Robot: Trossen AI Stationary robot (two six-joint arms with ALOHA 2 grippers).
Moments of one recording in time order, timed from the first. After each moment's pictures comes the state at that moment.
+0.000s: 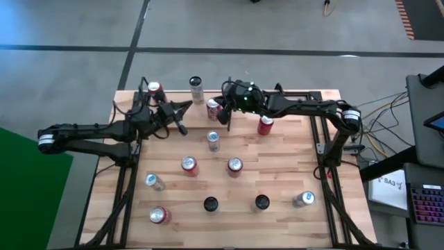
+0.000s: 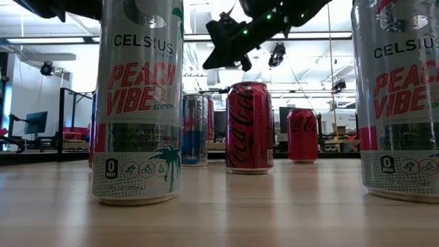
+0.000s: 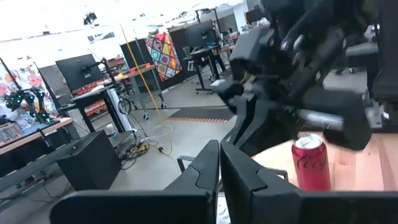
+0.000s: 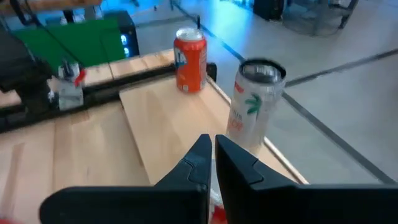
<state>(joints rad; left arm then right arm) 0.18 0.91 0.61 0.35 -0.43 0.30 -0.33 1.75 1.37 0.05 0.09 0.05</state>
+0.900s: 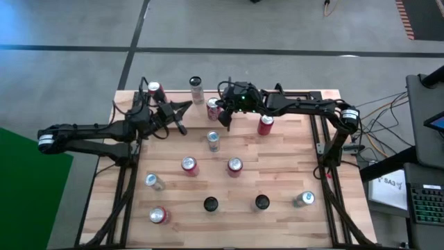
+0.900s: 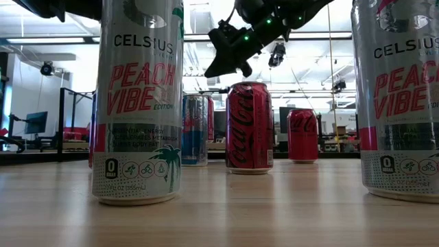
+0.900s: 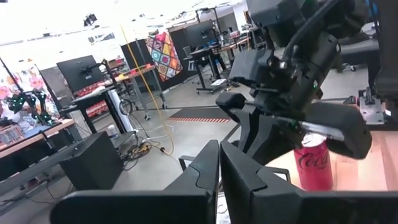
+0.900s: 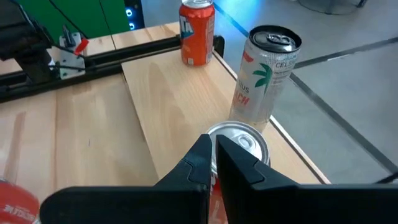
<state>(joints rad) 0.18 0.90 0.61 0.33 -0.43 0.32 -0.34 1.76 1.39 -0.06 0.04 0.02</state>
